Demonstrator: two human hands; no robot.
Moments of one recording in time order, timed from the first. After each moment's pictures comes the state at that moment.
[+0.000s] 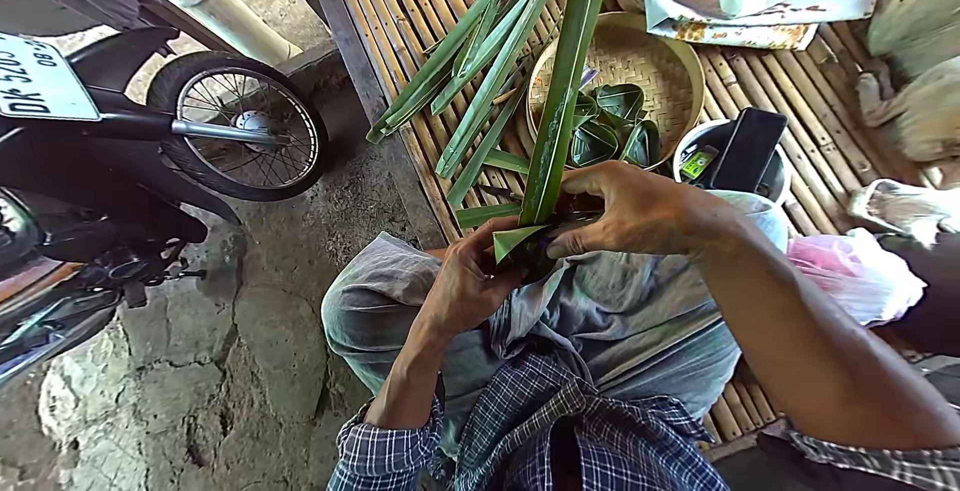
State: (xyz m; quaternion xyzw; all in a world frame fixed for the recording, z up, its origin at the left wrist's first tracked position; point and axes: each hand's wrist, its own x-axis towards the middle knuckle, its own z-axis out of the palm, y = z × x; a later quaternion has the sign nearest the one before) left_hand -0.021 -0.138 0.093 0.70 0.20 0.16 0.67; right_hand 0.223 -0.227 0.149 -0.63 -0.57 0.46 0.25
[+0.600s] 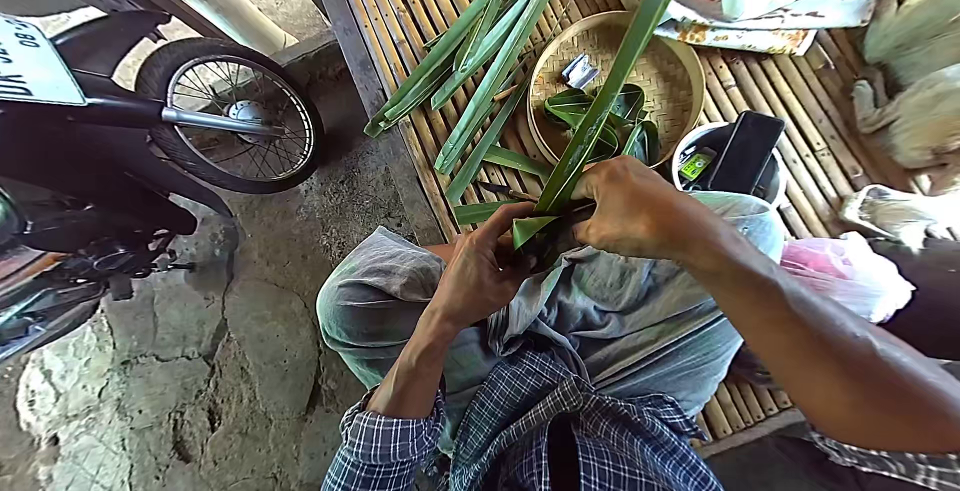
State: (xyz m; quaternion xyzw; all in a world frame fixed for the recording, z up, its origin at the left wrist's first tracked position) left_hand -0.009 -0.138 0.095 0.74 0.24 0.10 0.62; right_hand 0.209 -0.221 0.160 -0.74 -0.58 0.32 0.07
